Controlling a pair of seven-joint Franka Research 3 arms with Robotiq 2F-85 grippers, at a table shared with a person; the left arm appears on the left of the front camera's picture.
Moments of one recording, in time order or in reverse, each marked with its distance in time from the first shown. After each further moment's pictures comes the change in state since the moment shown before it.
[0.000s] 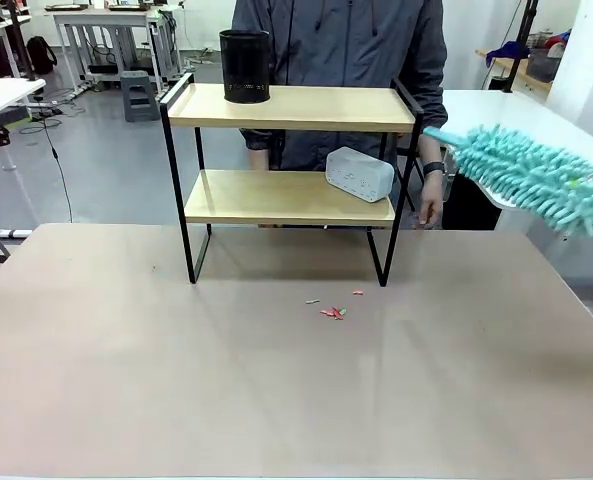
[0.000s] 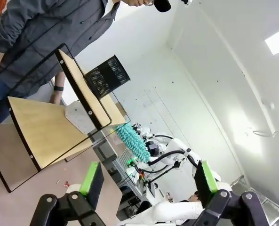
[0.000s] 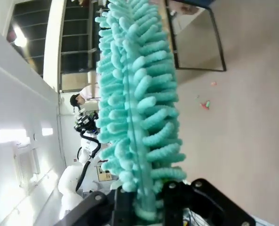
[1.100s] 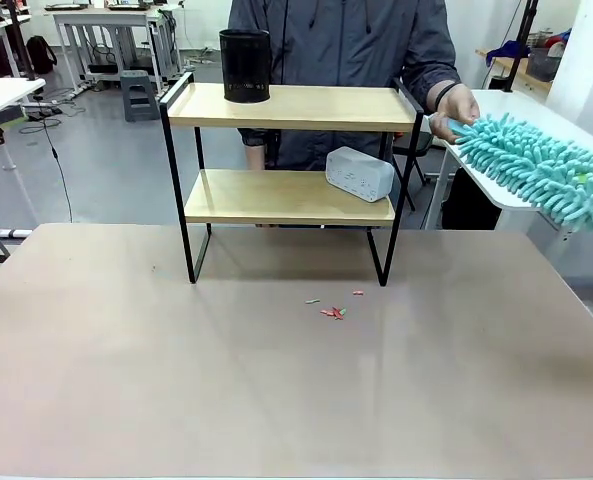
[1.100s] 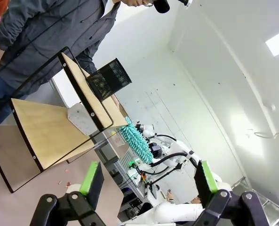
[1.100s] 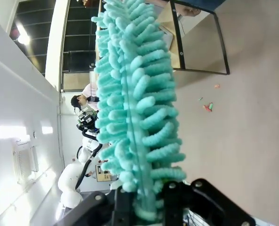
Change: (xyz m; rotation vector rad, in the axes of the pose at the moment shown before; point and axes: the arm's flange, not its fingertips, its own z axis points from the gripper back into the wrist) left arm 0.001 -0.001 0.003 0.005 -0.006 -0.003; right arm -0.009 0.013 0.013 0.018 -0.017 0.042
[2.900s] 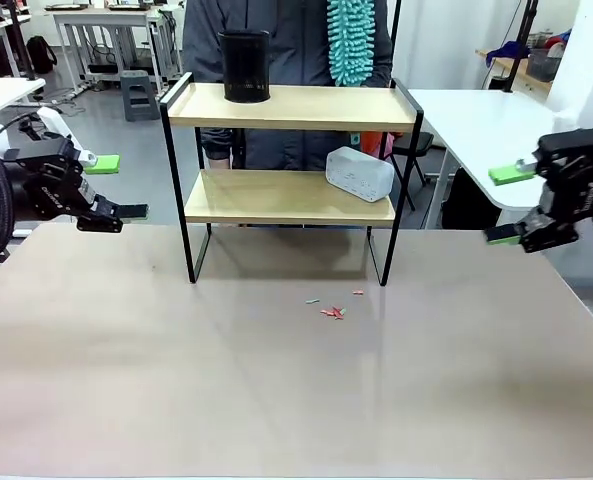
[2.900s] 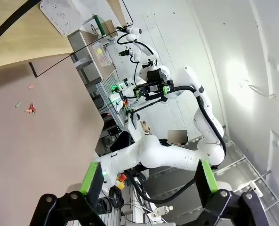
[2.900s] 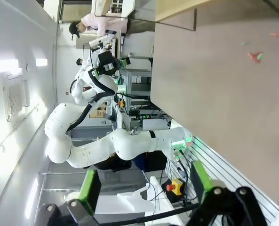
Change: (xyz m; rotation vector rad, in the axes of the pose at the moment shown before) left arm -0.131 0.031 -0.122 -0.051 0.418 0.189; right arm -0.058 0.047 -0.108 0.036 0.361 0.128
